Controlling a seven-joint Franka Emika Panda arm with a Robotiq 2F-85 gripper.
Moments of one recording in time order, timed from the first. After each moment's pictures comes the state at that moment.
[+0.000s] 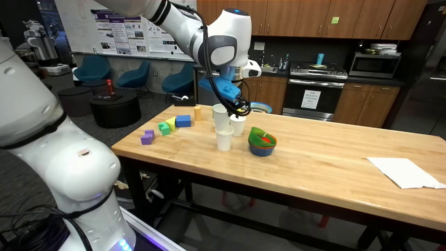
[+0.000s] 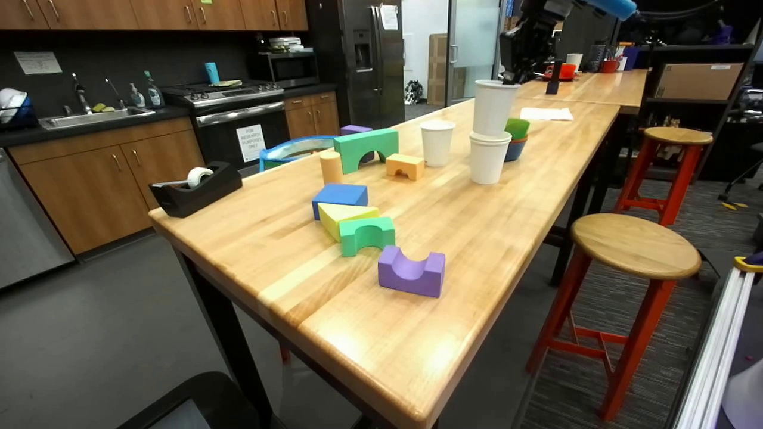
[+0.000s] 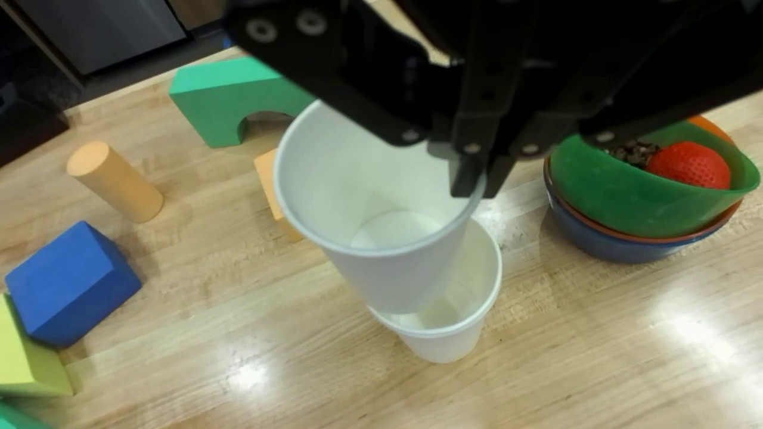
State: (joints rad) arm -0.09 -0.33 -0.30 -2.42 0.19 2.31 -0.33
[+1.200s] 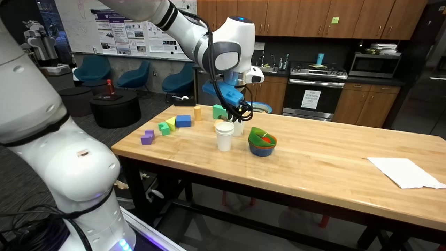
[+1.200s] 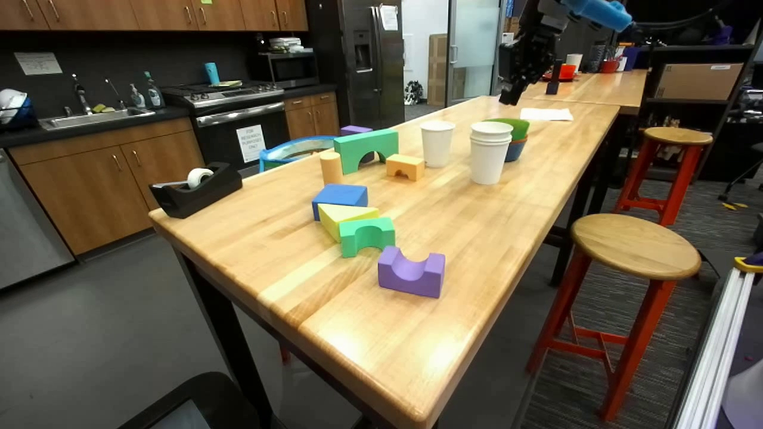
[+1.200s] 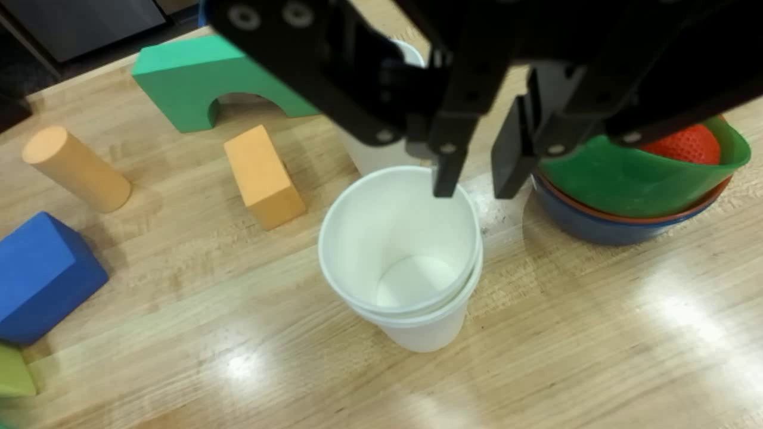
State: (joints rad) arm -0.11 -0.27 -0.30 -2.41 0.19 2.32 -0.33
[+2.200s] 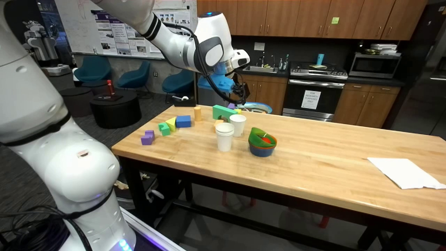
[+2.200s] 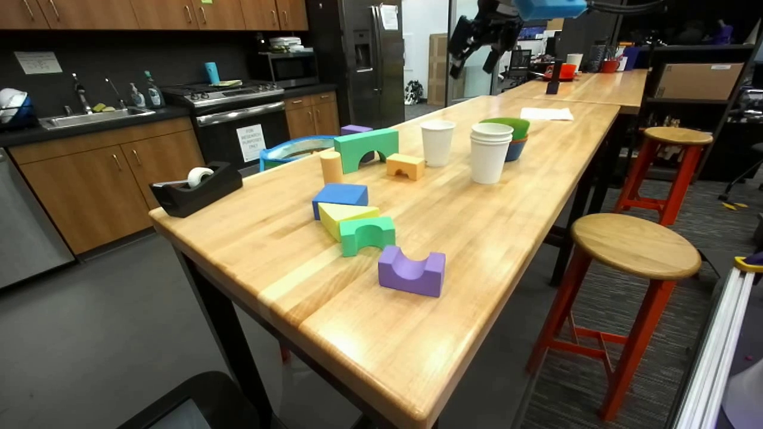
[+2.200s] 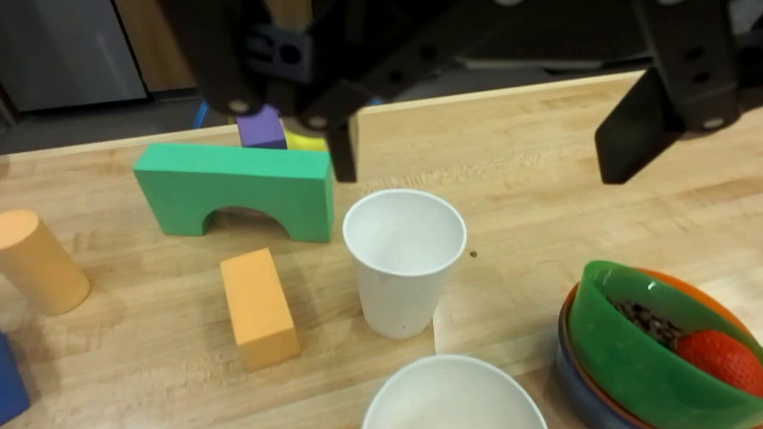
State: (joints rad) arm -0.12 -0.26 -0.14 -2.42 -0.03 2.65 -0.11
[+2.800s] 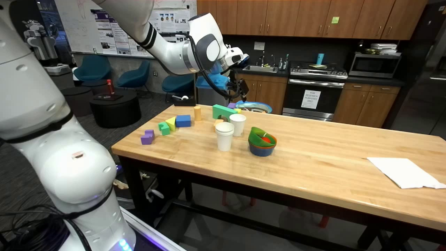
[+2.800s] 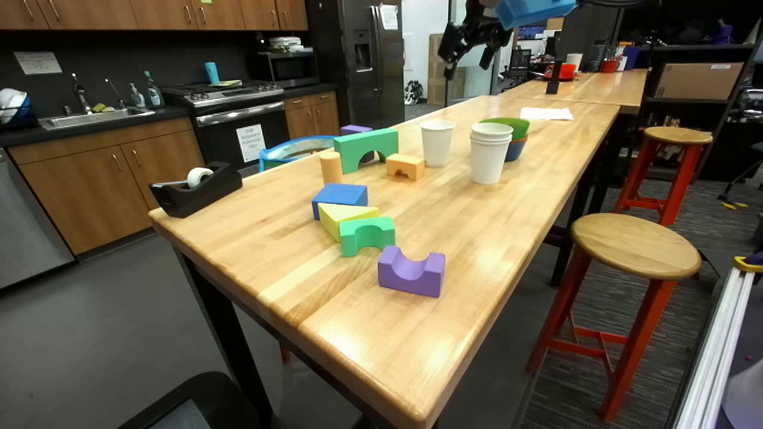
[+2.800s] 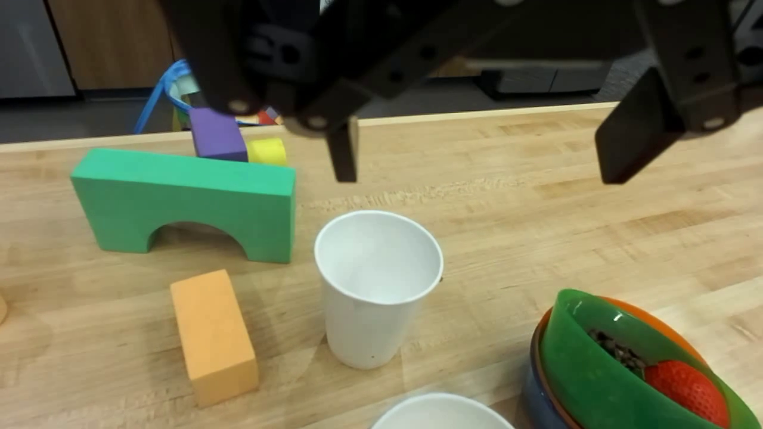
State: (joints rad) arm -0.19 -0.23 -0.04 -2.41 -0.30 2.69 0.17
